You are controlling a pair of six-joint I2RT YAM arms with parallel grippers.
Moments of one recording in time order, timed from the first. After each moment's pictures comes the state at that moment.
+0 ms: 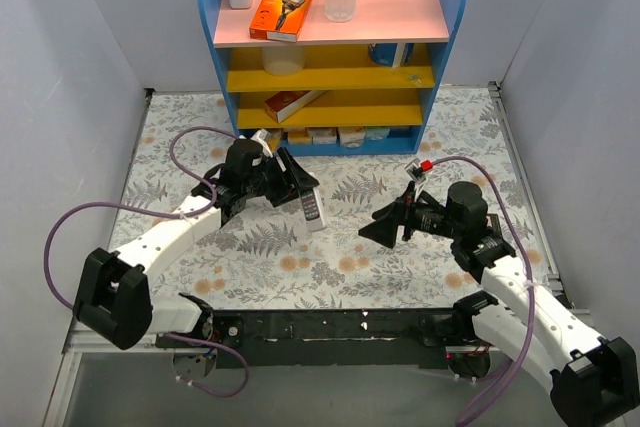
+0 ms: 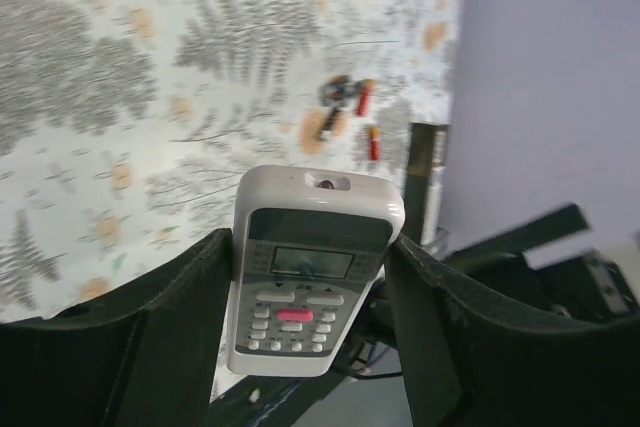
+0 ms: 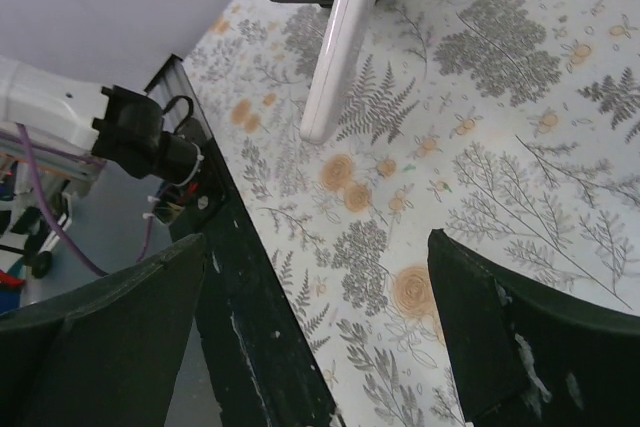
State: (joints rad) left arm -0.50 1.31 0.89 -0.23 0.28 -0.96; right arm 0.45 0.77 0.47 0.01 -0.73 0.44
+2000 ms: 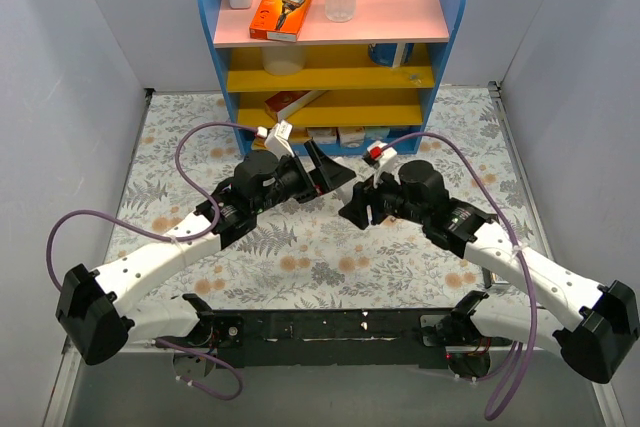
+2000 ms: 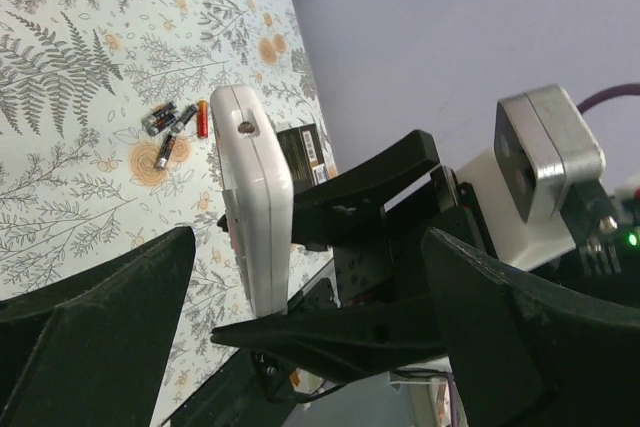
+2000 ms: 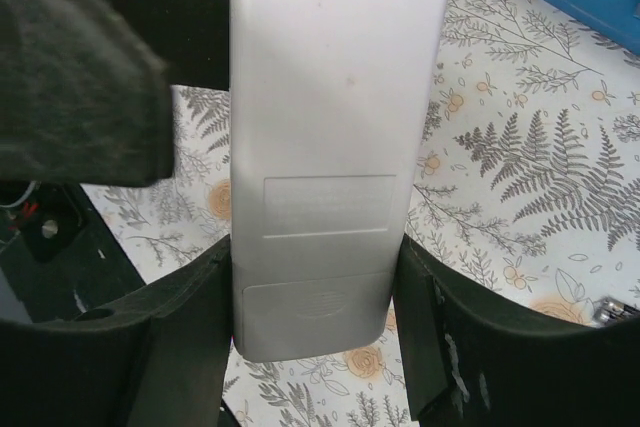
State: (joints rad) left arm -0.78 1.16 0.91 0.04 0.11 -1.02; right arm 0.77 1.03 0.81 -0.18 -0.24 0.22
